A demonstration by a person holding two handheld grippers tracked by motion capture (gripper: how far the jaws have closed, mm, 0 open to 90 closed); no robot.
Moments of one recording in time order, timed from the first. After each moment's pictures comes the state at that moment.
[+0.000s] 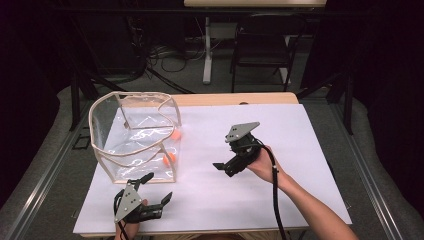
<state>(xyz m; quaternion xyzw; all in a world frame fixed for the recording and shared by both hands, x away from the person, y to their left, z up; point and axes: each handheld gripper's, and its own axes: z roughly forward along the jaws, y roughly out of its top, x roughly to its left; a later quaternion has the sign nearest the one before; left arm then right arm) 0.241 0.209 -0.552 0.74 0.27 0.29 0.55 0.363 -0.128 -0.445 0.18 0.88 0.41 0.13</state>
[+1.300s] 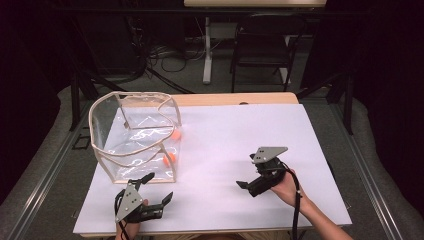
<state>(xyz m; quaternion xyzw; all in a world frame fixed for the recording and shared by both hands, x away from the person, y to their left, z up) 0.242 0.207 -0.552 0.74 0.27 0.29 0.55 0.322 -0.192 -0.490 0.24 0.87 0.40 0.13</state>
